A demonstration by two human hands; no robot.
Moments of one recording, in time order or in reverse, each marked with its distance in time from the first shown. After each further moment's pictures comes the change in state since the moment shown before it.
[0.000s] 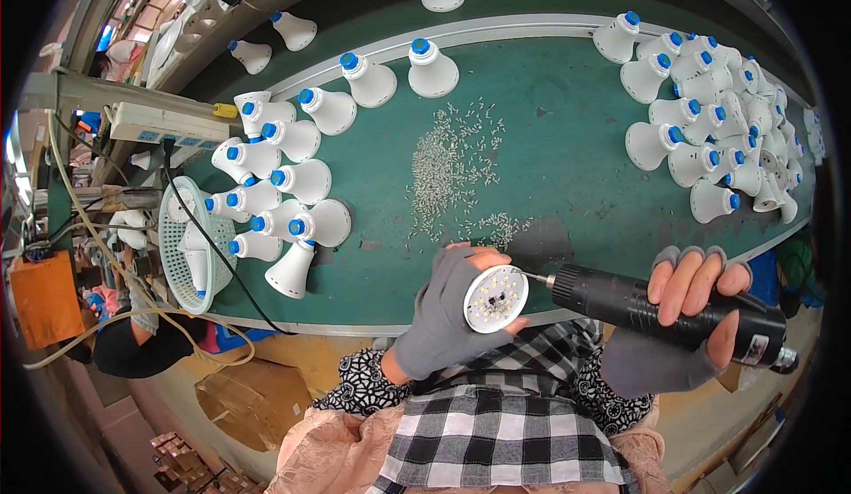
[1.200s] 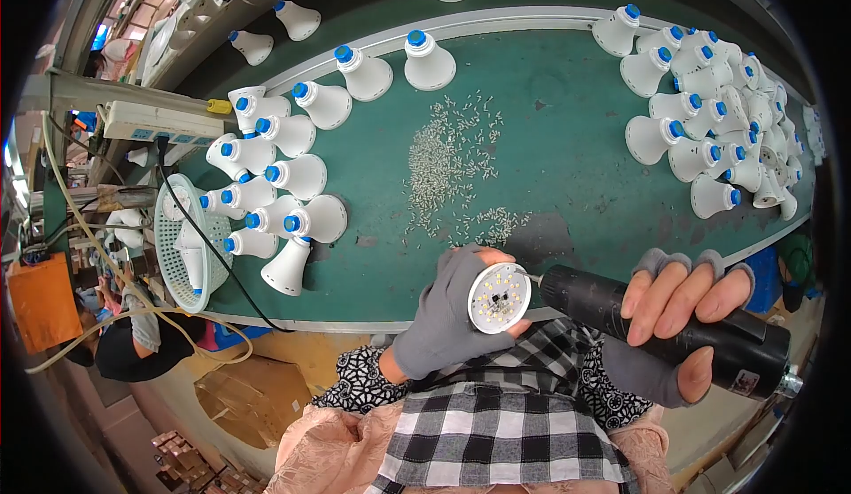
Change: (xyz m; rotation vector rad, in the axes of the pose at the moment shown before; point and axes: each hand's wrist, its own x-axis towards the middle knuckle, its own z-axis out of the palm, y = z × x) left_hand -0.002 0.009 -0.001 -0.104 -0.111 -0.201; right_hand -0.004 -0.012 0.009 -0.039 -0.247 0.172
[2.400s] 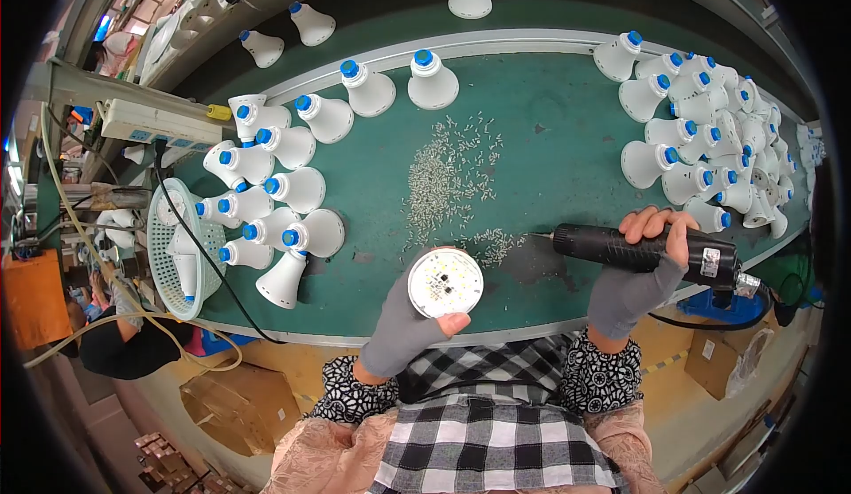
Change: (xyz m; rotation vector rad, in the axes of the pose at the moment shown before) left_hand -0.007 -0.026 -0.028 -0.849 0.046 -0.367; right_hand 0.036 0.069 -0.044 -0.229 0.478 -0.178
